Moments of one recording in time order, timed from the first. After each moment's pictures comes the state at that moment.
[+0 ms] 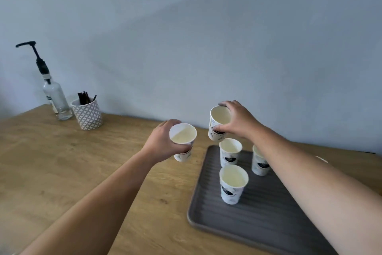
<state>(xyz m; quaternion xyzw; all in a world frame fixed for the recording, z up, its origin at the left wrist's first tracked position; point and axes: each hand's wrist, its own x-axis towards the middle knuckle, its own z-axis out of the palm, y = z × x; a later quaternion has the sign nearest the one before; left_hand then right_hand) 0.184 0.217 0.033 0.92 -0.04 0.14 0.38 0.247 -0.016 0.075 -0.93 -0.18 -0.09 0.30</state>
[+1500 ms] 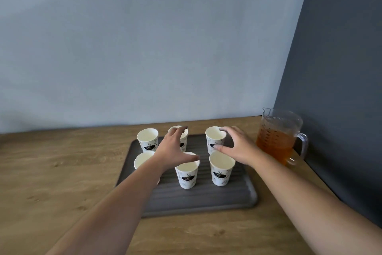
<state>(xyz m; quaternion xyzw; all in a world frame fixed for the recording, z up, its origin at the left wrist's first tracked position) 0.155 -0.024 0.000 0.92 -0.24 0.01 0.32 0.109 -0.251 0.001 -0.95 0.02 -0.10 0.30</state>
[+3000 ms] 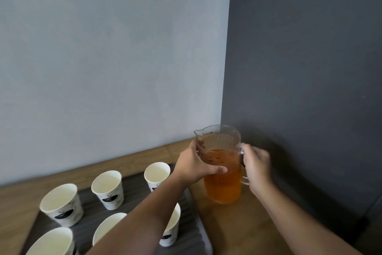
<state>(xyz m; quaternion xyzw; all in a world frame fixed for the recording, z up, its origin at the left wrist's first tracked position) 0.181 -0.250 0.019 0.80 -0.32 -0.13 0.49 0.084 -0.381 0.015 -0.63 0.30 -0.40 0.59</state>
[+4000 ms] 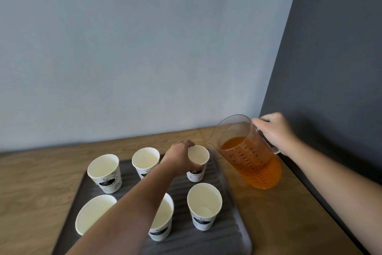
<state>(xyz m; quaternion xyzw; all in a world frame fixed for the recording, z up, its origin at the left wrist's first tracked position) 0.270 -0.146 -0.035 0.93 -0.25 -0.07 0.26 0.170 -0.377 0.048 -0.86 0.22 -0.22 0.40</state>
